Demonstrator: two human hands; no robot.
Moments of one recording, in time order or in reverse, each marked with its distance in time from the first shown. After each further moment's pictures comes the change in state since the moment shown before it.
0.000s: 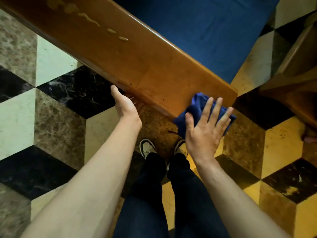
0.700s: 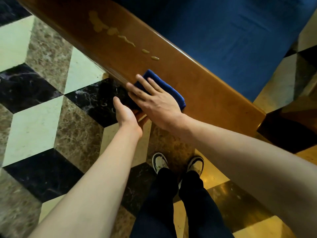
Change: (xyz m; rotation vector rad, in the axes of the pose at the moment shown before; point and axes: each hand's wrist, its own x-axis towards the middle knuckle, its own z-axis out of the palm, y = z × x) left_hand 0.026 0.046 -0.038 -0.150 -0.071 -0.071; right_hand 0.078 -0.182 0.024 -0.393 -0.037 -1.290
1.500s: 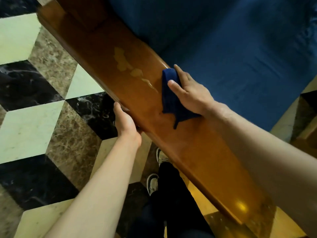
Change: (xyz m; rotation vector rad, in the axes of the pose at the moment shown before) left_hand 0.059 0.092 0.047 -0.078 0.126 0.002; right_hand 0.110 0.153 -0.021 0.711 -0.155 0.514
